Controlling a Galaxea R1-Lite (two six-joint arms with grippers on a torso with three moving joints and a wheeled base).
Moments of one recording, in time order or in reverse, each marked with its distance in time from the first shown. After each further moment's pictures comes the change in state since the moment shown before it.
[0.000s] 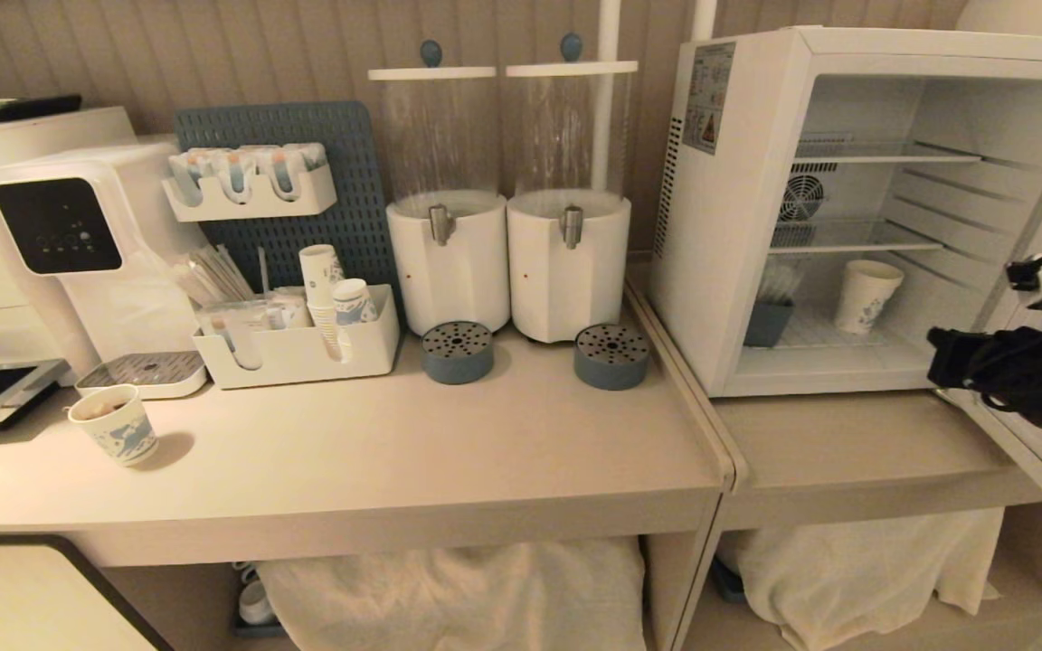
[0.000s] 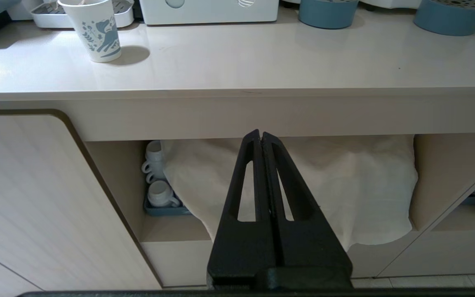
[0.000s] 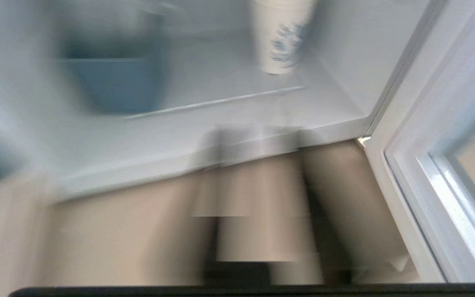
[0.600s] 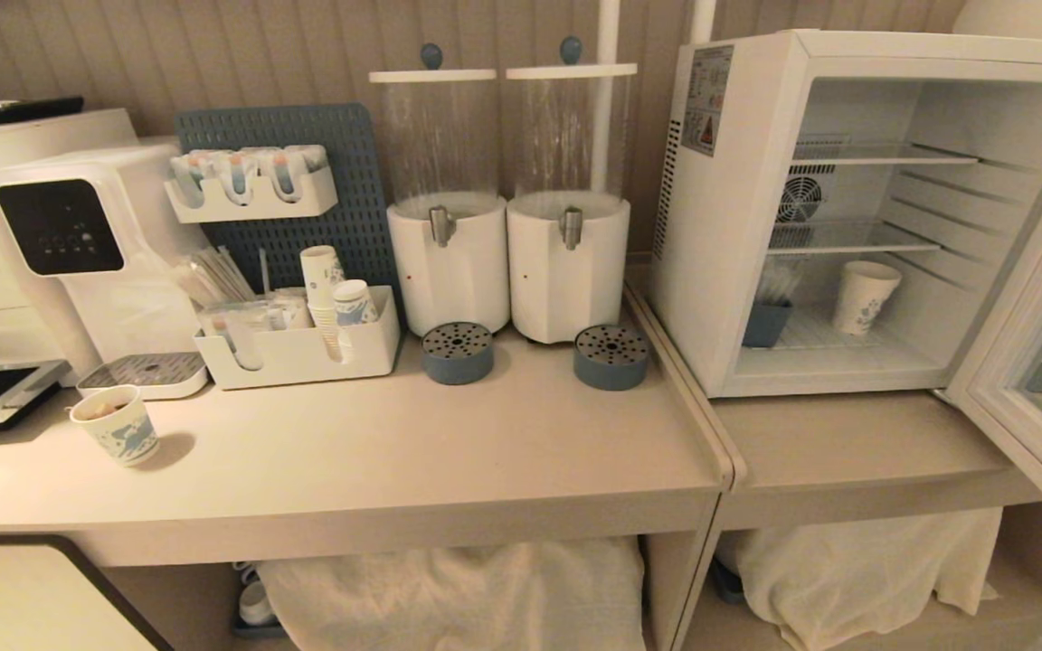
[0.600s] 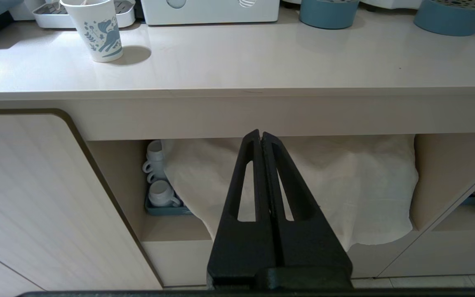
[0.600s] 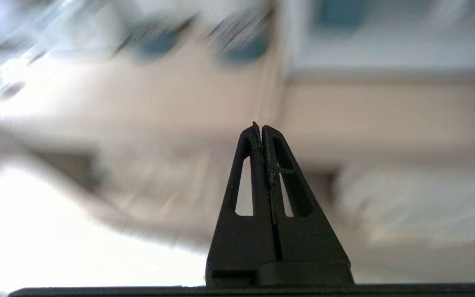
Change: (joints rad) left arm 0.000 0.000 0.000 0.001 0.000 0.002; right arm 0.022 -1.045 -0.024 1.145 0.478 0.053
